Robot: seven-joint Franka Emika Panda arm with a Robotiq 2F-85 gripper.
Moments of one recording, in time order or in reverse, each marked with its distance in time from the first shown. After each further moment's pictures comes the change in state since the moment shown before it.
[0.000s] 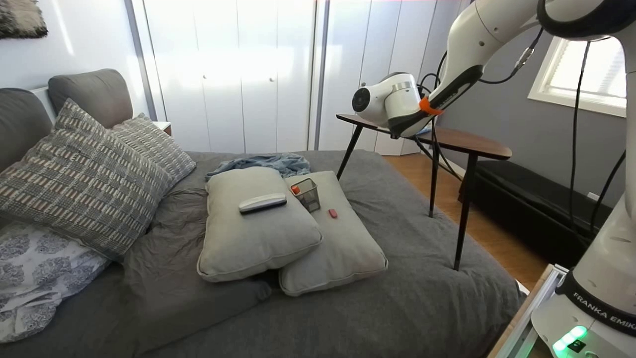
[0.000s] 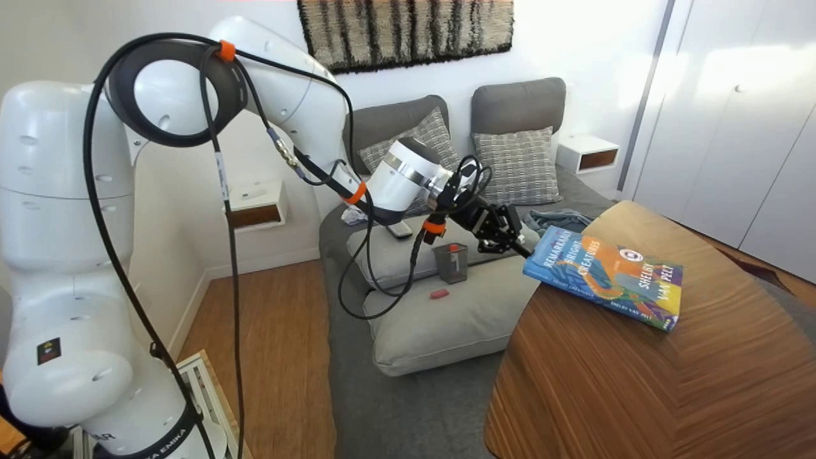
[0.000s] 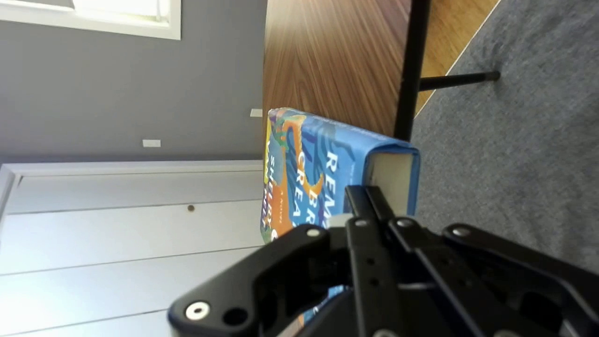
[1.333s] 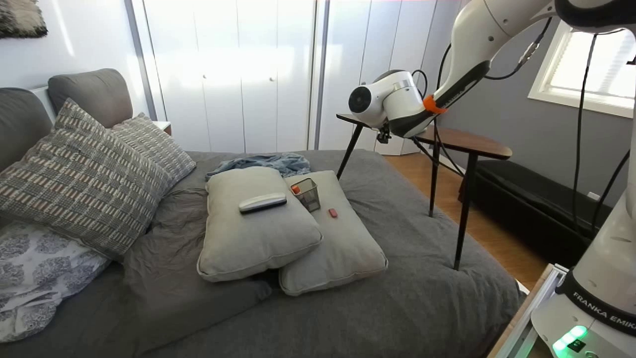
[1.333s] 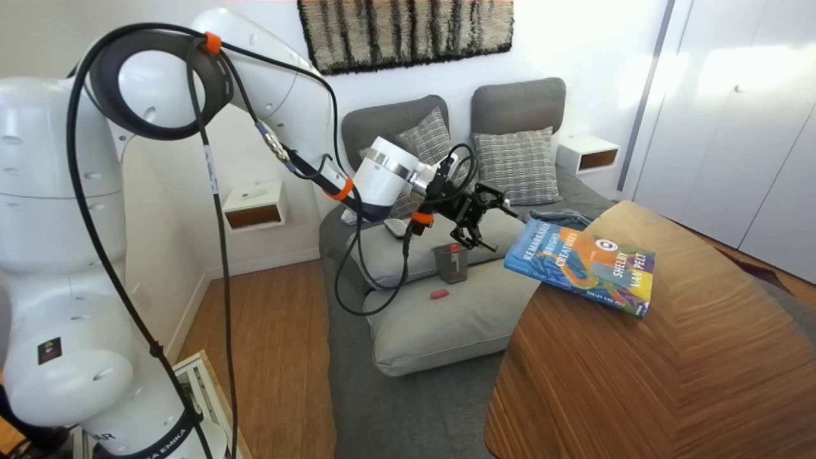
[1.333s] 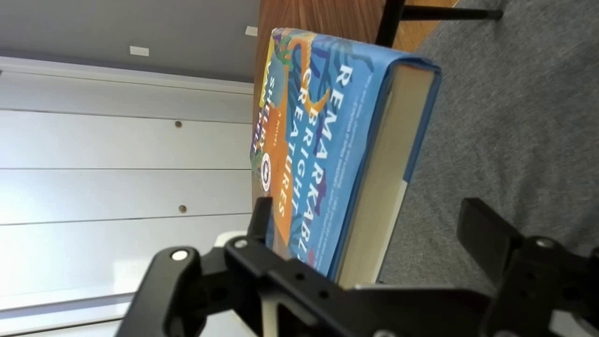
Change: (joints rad) arm 0.005 -0.047 0.061 -0.060 -0.105 0.104 -0.043
